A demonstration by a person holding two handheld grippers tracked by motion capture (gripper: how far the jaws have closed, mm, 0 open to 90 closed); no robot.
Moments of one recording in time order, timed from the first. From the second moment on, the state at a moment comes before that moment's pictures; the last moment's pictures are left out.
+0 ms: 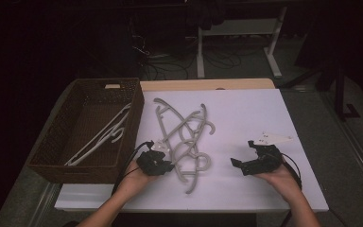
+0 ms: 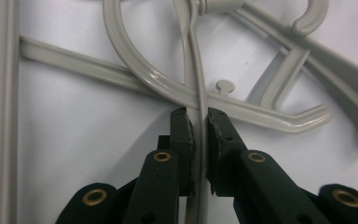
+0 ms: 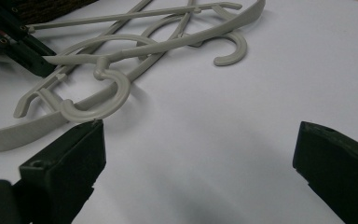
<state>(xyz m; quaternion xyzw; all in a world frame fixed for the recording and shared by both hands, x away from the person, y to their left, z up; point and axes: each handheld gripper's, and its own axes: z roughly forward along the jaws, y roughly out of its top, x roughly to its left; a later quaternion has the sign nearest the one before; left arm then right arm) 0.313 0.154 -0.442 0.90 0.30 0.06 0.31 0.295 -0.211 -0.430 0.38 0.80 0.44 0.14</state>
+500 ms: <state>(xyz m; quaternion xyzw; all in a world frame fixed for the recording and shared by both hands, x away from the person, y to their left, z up) 0.317 0.150 -0.394 0.89 0.28 0.05 0.36 0.295 -0.214 -0.429 0.38 0.79 0.45 0.15</state>
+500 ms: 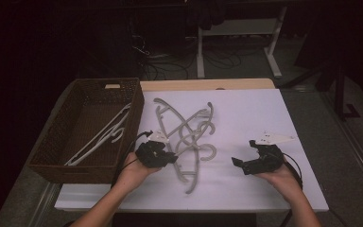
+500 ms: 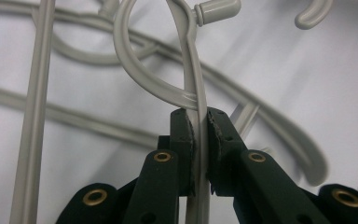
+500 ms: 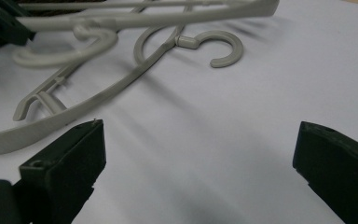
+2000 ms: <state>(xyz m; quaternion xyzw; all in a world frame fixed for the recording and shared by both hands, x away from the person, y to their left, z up) 0.342 0.346 -0.263 0.85 0.33 0.12 0.39 0.295 -0.213 -0.430 0.39 0.79 0.44 0.15</state>
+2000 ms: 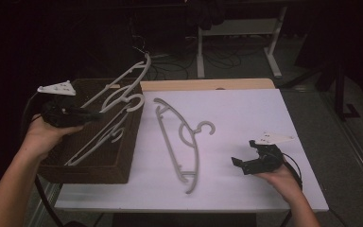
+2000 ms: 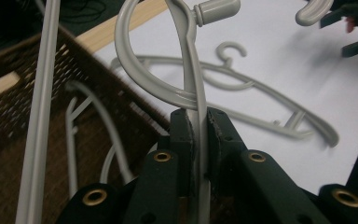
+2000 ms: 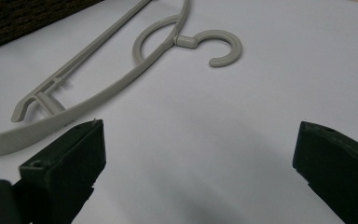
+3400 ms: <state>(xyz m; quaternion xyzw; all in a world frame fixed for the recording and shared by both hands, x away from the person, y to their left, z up) 0.359 0.401 -0.350 0.86 0.39 0.06 0.32 0.297 -0.212 -0.431 0.39 0.79 0.44 0.14</state>
